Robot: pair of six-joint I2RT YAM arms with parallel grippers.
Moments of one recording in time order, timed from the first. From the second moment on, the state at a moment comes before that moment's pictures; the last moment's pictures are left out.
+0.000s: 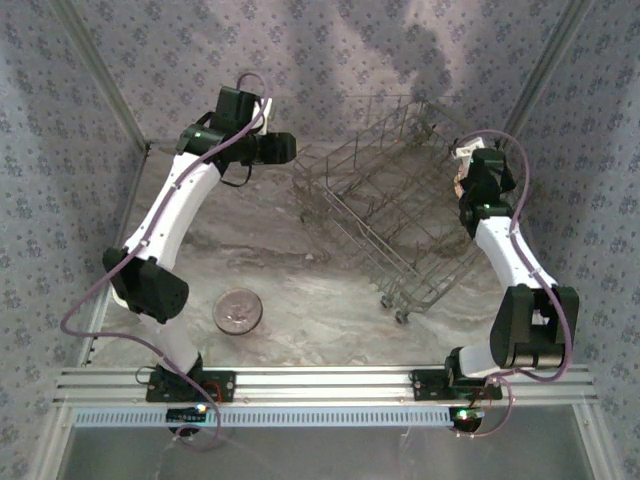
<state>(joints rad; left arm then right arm) -0.41 1.80 2.02 -0.94 0.15 -0.32 -0.03 1.43 1.06 -0.01 0.56 -0.71</state>
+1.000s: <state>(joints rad) -0.41 1.80 1.96 -0.87 0.17 -0.34 0.04 1.55 1.01 0.23 0.65 -0.89</state>
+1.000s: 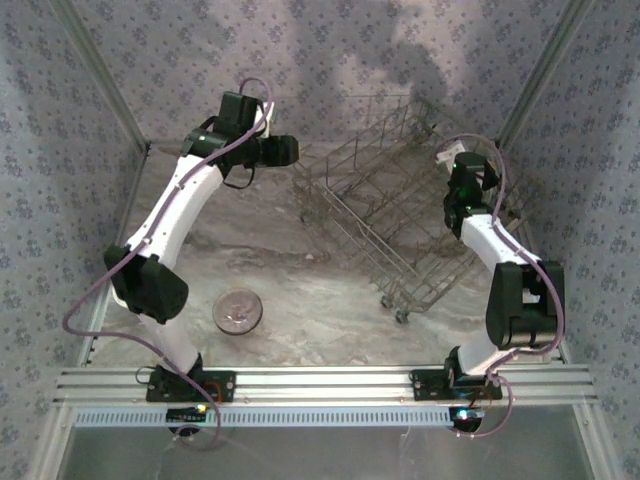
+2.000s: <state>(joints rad) -0.37 1.81 1.95 -0.86 0.25 -0.33 0.08 1.59 0.99 0.31 0.75 -1.02</state>
